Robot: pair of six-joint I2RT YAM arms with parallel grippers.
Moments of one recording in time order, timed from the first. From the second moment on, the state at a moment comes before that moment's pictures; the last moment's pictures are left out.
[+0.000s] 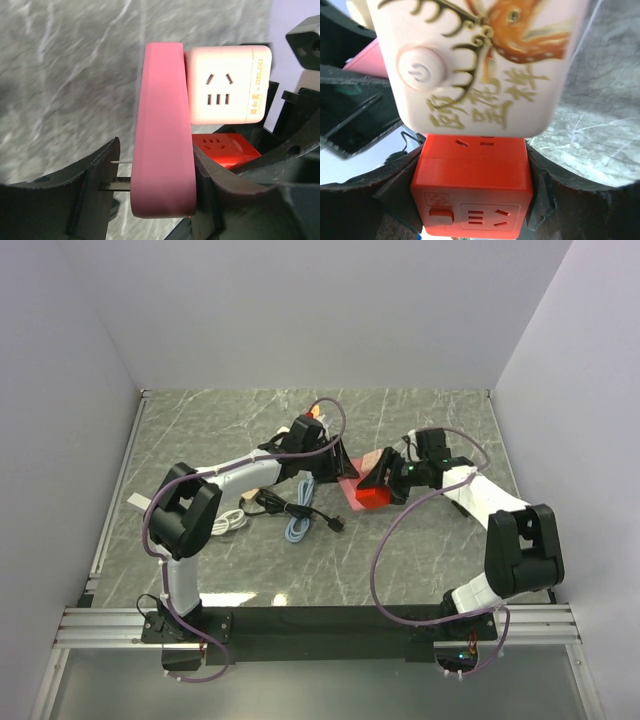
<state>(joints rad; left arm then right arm) -0.65 1.92 1.35 -0.15 0.31 -0.81 0.20 1.52 0.93 -0.38 -0.62 0.69</state>
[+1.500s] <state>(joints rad) -0.62 1.92 1.43 -0.19 0.24 -0.73 0.01 1.45 1.28 -0.88 -0.53 0.47</state>
